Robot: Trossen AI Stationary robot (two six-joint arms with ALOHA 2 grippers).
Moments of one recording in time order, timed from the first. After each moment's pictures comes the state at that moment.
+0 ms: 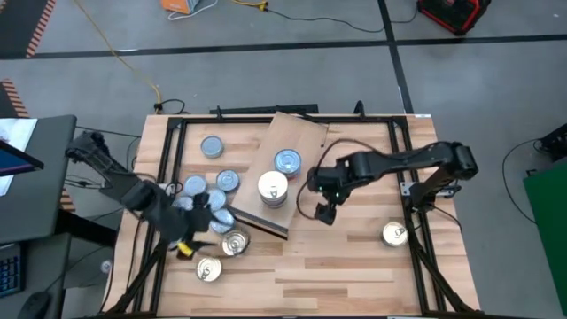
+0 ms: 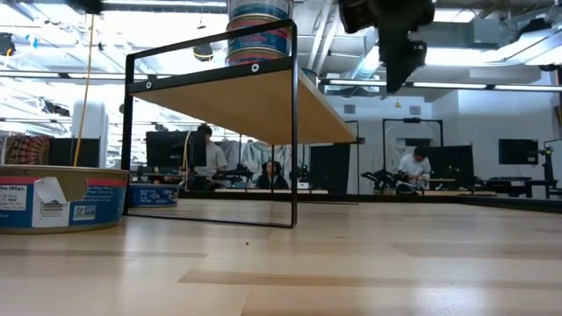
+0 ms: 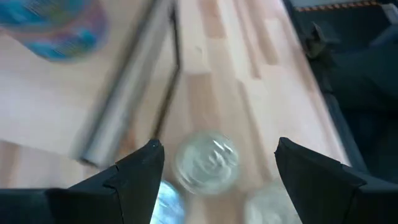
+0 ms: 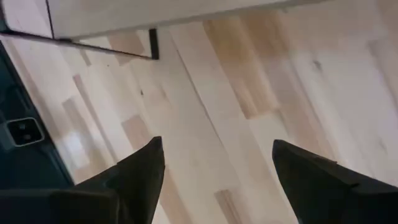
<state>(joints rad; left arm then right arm) -0.68 1.02 1.01 -0.78 -0.35 -0.43 0.09 1.60 1.42 -1.08 -0.11 0.56</state>
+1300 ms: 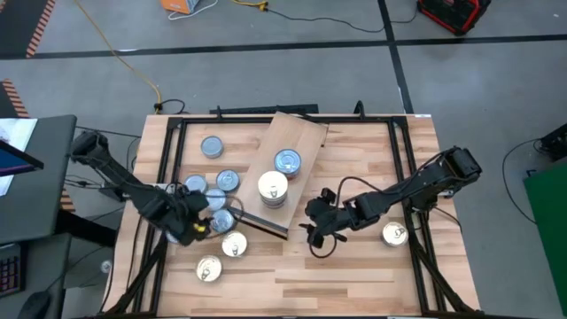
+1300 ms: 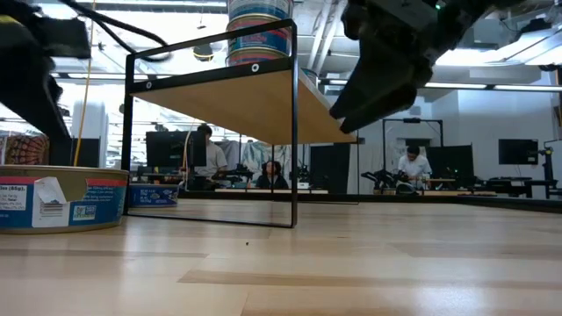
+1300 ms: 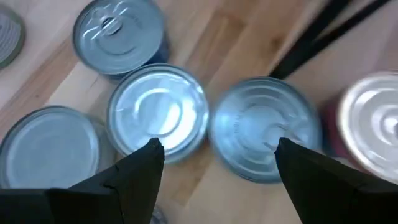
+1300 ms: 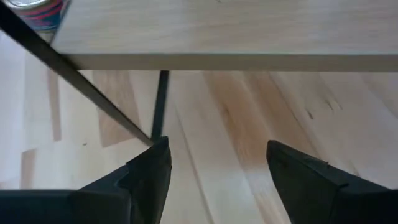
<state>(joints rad) -0.64 1.02 0.66 -0.93 -0.56 -1.15 0.36 1.59 0.97 -0.21 0.42 0.54</state>
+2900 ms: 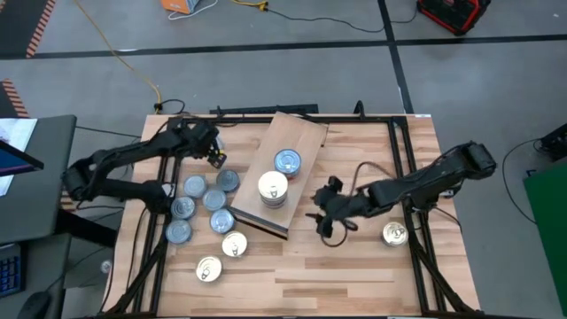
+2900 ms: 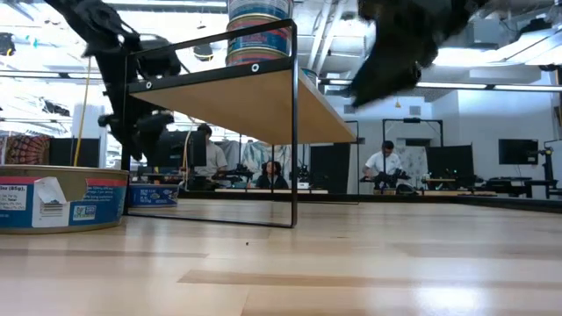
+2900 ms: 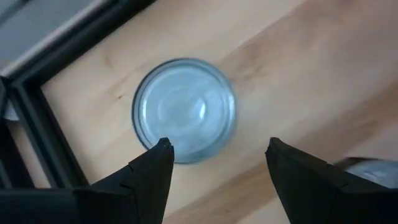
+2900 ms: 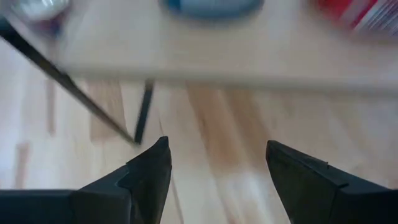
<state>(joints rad) 0.70 1.17 0.73 -0.61 -0.30 -0.20 0.29 1.41 0.93 -0.27 0.41 0.41</state>
